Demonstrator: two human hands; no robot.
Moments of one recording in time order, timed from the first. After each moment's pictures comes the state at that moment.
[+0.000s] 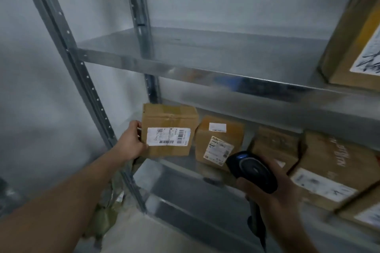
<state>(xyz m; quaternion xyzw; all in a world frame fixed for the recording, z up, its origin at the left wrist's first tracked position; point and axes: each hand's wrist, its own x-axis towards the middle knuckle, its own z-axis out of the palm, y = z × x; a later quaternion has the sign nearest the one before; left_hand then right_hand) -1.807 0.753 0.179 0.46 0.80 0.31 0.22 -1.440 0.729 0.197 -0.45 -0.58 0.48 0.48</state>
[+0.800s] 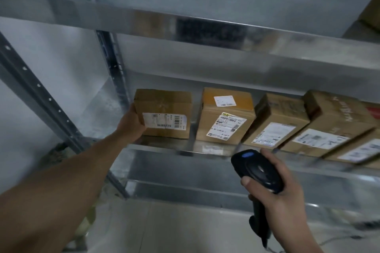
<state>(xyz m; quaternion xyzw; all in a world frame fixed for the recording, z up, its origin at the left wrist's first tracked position) -1.879 0.863 0.081 0.57 0.72 0.29 0.28 -1.545 0.686 0.158 -0.62 -0.43 0.41 0.51</state>
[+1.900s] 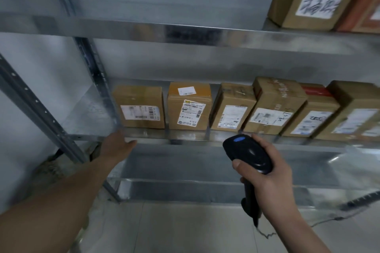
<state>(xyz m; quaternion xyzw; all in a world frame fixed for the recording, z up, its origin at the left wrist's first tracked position) -1.816 0.762 0.085 0.55 0.80 0.13 0.22 -1.472 0.616 0.189 -0.60 -0.44 0.39 0.54</state>
